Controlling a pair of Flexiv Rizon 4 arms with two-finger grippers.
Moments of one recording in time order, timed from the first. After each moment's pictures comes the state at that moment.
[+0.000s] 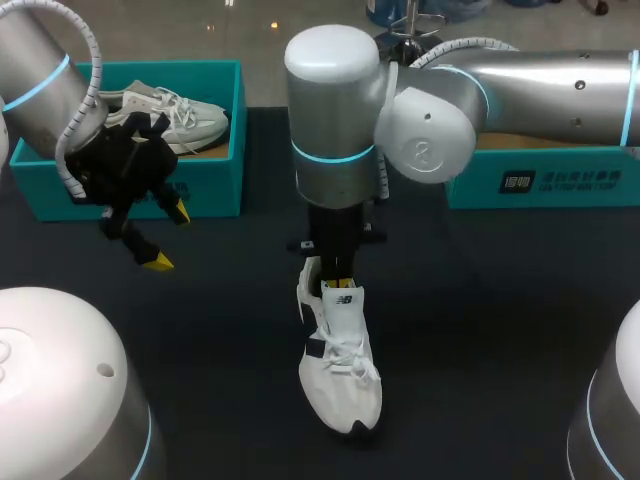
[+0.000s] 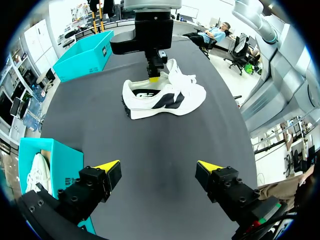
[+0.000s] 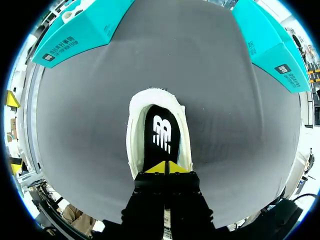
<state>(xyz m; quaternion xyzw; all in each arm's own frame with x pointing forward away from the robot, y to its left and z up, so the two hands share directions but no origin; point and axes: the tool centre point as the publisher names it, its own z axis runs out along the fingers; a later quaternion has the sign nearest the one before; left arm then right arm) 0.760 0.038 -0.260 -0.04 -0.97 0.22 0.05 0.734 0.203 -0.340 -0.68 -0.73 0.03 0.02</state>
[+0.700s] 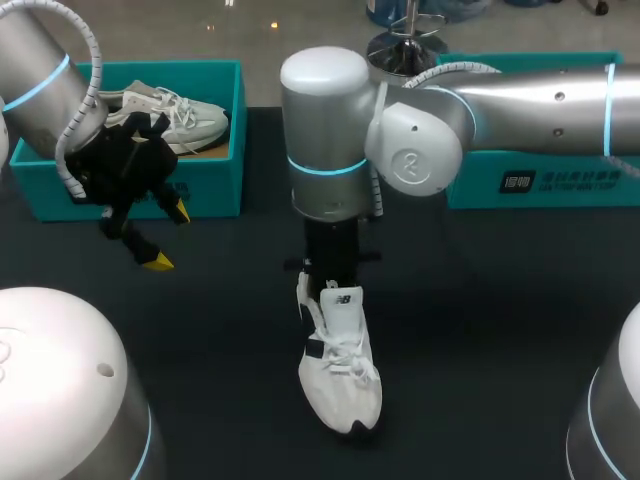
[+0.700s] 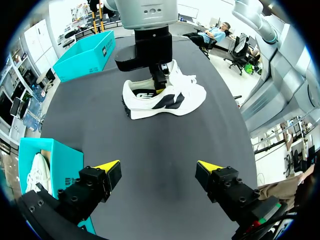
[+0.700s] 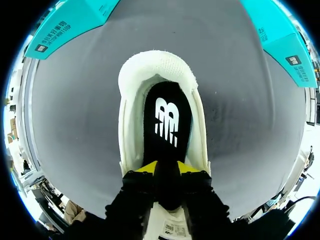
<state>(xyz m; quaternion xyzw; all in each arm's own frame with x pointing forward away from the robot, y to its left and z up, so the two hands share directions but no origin) 0.760 0.038 -0.260 -0.04 -0.97 0.22 0.05 0.717 0.207 -0.368 -0.67 -0.73 0.07 0.06</state>
